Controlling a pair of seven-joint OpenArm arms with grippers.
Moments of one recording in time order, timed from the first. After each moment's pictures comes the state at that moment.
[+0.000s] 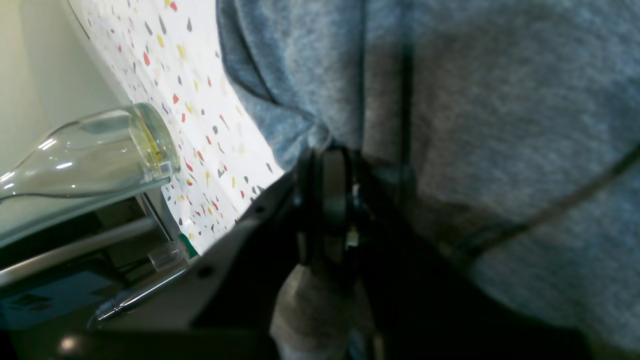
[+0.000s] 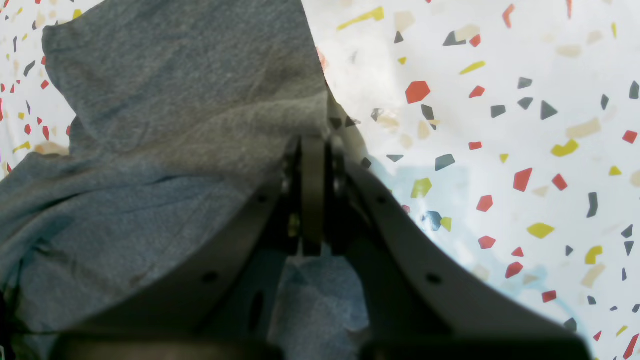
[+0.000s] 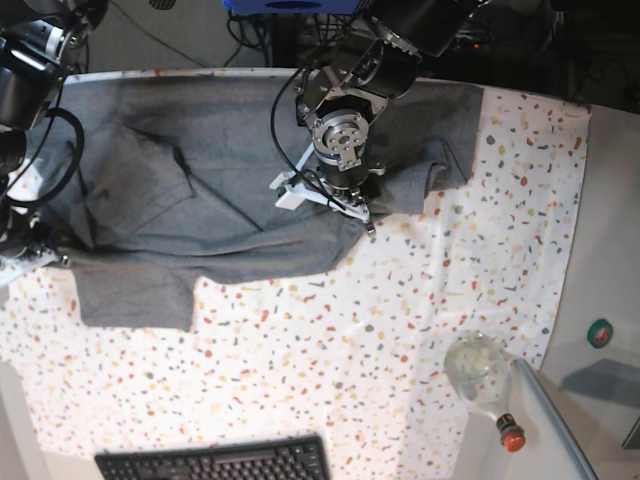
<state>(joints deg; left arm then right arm) 2.5 0.0 32.5 66.2 56.9 -0.7 43.1 9.1 13.0 31.7 70.0 16.9 17.3 -55.6</state>
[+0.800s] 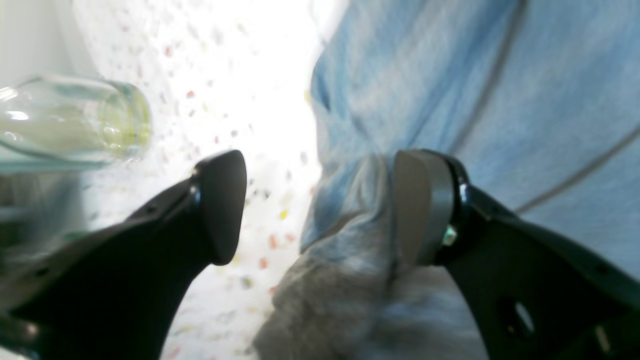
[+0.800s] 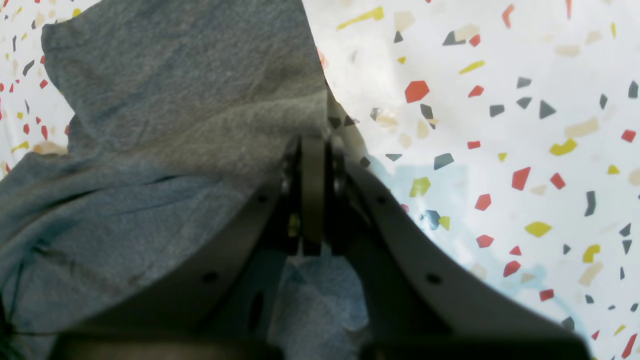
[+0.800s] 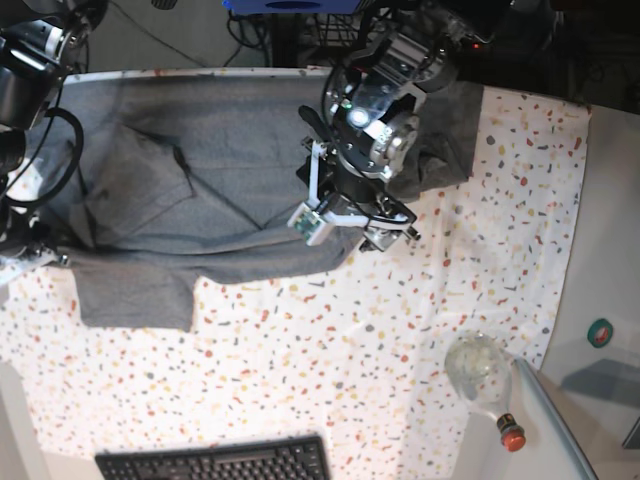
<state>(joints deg) 7.0 -8.9 31.0 95.0 25.1 -1.0 45.1 9.1 13.1 31.7 70.0 16.8 17.3 -55.8</state>
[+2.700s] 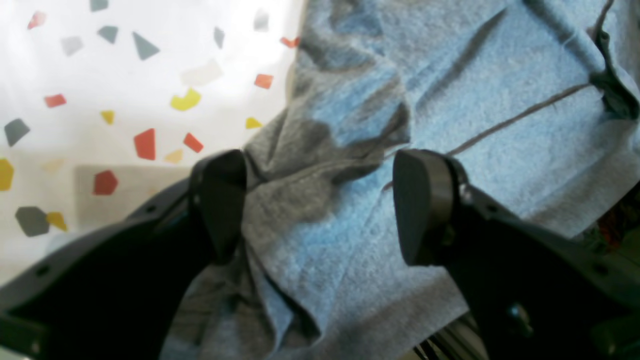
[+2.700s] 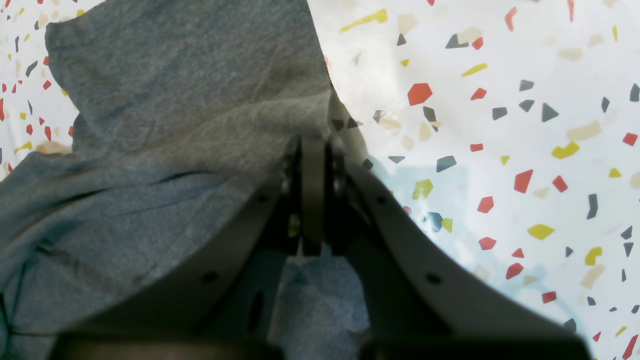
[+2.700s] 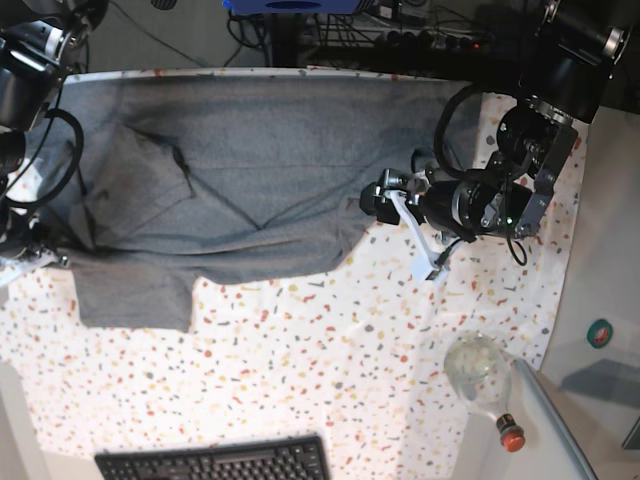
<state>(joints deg) -6.7 -26.2 23.4 77.9 -47.8 -7.6 55.2 9.2 13.1 31.7 70.0 16.9 17.3 -55.8</state>
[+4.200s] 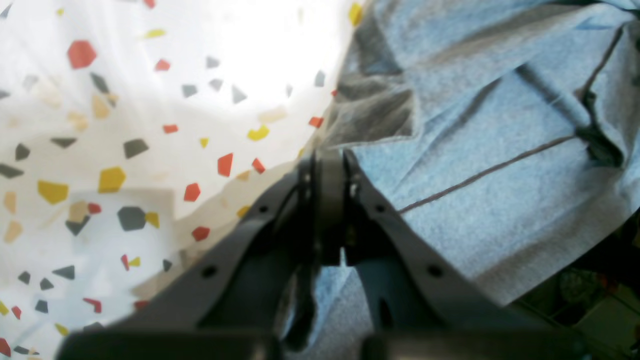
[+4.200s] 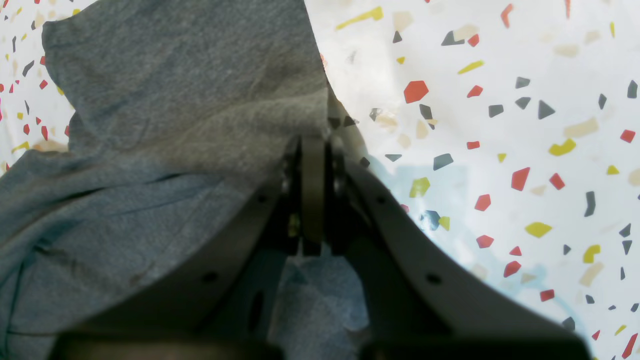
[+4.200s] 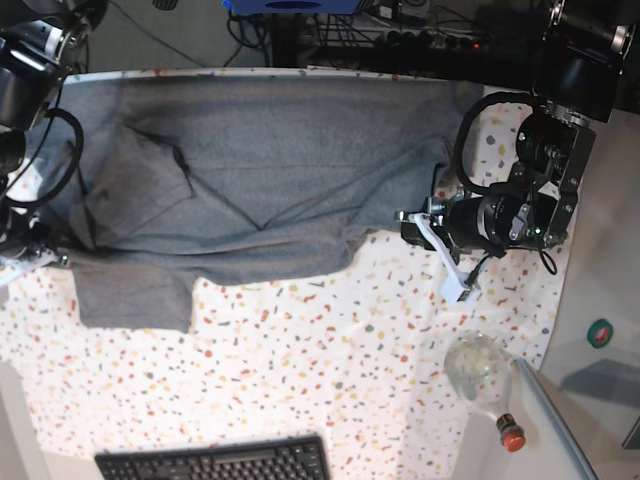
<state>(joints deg) -6.2 -27.3 16.3 80.7 -47.7 -7.4 55.2 9.2 13.1 31.7 70.0 16.8 17.3 -55.8</state>
